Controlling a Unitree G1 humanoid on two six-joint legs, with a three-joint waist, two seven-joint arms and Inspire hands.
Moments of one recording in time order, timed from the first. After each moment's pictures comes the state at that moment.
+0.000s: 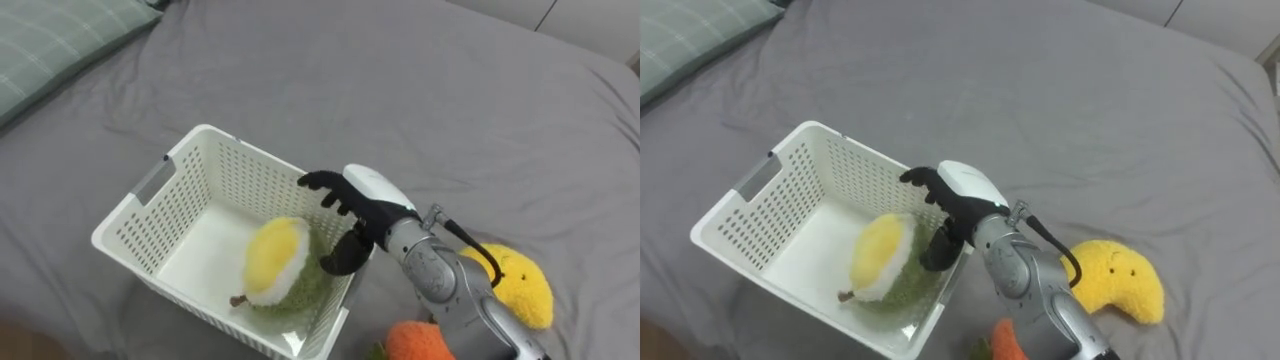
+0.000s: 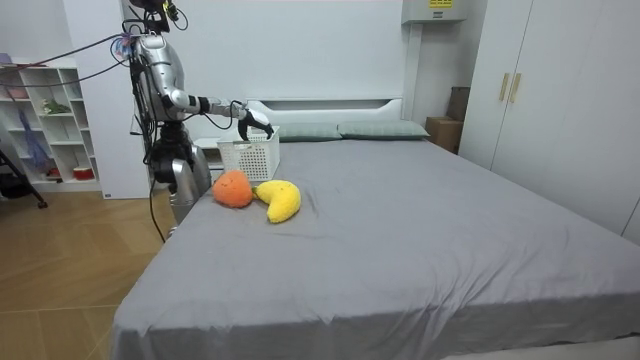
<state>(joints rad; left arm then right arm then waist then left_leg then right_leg) 0.10 0.20 0.05 1.10 0.26 0.16 0.34 -0.17 -0.26 0.50 0.04 -0.59 0.24 0.20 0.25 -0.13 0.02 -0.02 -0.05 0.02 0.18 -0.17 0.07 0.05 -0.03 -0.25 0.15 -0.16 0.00</state>
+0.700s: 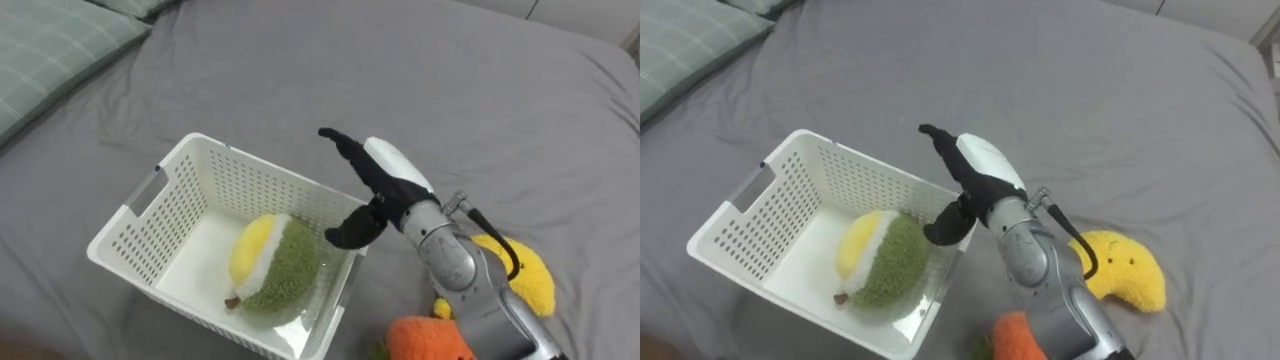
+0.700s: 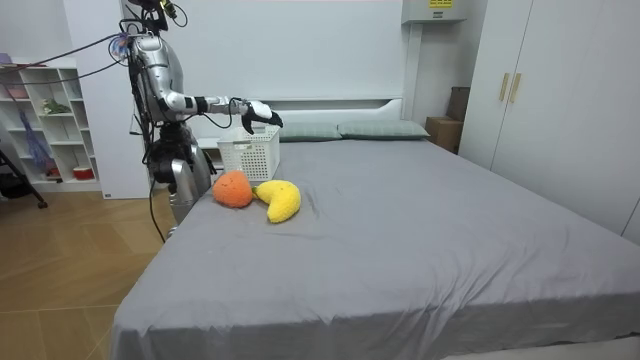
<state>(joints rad) 0.10 0.18 0.06 1.06 0.21 0.14 0.36 -0.16 -0.26 0.39 -0.05 -0.45 0.22 0.12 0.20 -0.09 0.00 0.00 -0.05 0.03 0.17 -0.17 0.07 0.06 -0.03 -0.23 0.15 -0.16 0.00</state>
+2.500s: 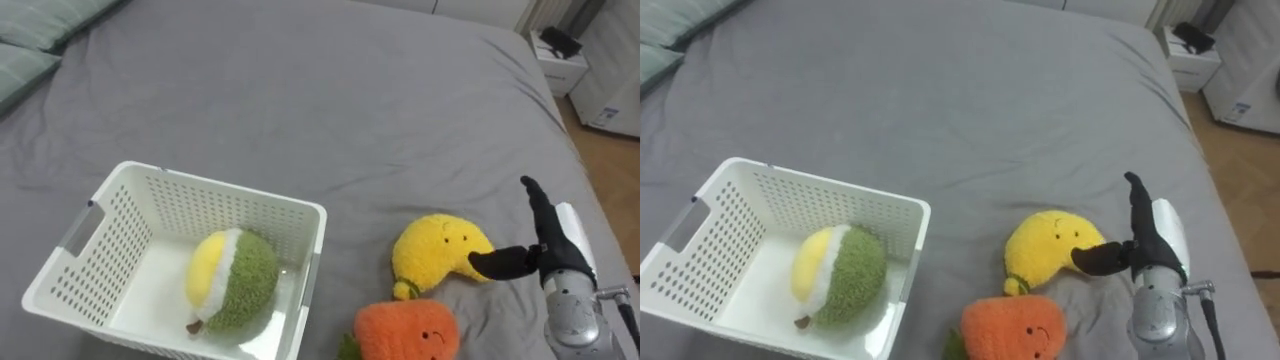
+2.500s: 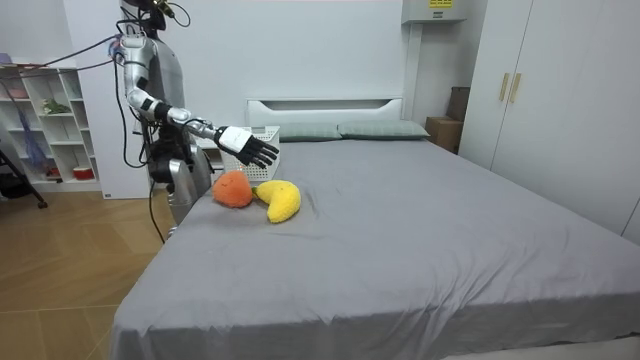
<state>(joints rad) 0.24 0.19 0.16 1.04 0.21 0.13 0.38 0.06 -0.35 -0.03 0.36 -0.31 0.13 -0.17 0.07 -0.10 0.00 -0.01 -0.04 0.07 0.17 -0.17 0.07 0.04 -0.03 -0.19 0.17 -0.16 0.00</state>
